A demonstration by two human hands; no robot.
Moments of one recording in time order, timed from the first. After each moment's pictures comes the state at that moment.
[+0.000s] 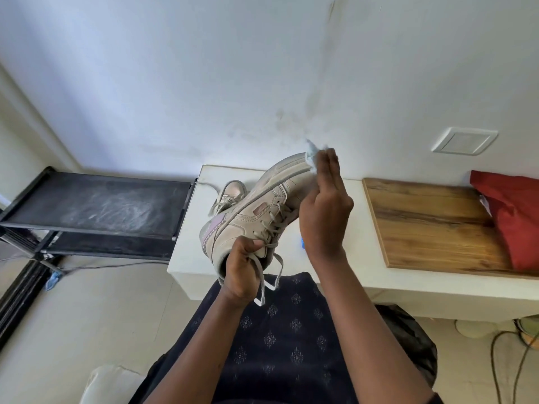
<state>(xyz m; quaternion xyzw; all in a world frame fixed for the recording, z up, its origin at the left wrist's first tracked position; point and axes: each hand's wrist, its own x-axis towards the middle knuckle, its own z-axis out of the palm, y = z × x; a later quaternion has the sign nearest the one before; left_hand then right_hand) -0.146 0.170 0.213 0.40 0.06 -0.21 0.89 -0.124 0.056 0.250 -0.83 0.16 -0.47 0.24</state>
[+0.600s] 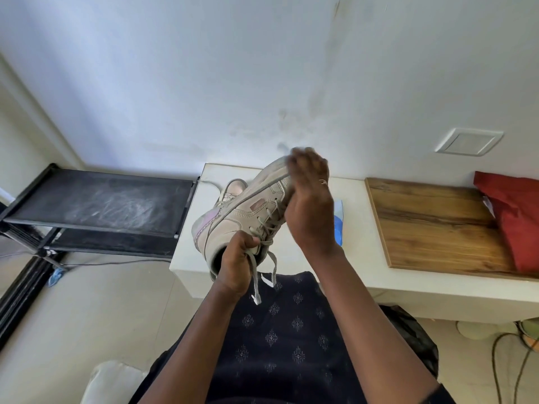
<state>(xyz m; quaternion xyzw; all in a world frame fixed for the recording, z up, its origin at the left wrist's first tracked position) -0.139 0.181 0.222 0.47 0.04 -0.21 0.85 -0.113 0.061 0.238 -0.89 0.00 -0.43 0.17</state>
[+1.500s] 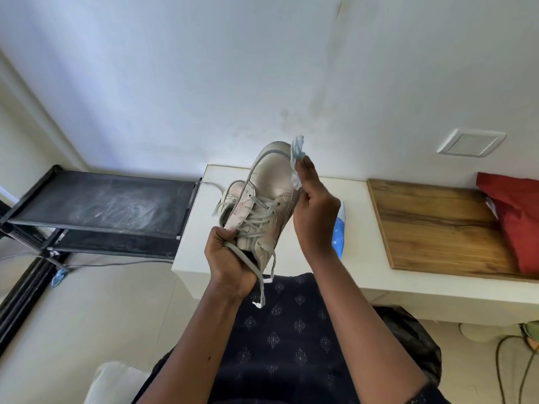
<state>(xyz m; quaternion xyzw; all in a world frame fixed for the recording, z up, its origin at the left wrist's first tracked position) -0.132 0.185 0.222 0.28 0.18 -0.23 0.92 -0.112 0.060 0.231 -0.83 0.08 -0.46 0.31</state>
